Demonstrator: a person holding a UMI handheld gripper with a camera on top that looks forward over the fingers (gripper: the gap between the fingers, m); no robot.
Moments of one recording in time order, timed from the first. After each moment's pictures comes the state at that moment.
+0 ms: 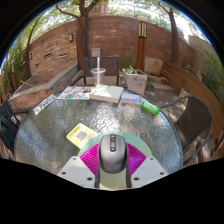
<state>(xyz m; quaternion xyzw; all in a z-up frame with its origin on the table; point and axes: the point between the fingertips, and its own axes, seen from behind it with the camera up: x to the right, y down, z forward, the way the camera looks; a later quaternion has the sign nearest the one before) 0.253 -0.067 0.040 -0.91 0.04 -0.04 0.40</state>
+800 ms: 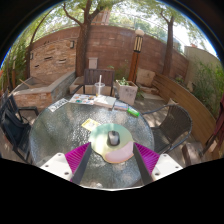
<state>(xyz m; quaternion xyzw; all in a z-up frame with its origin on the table) 0.220 -0.249 0.171 -0.89 0.03 -0.09 0.44</state>
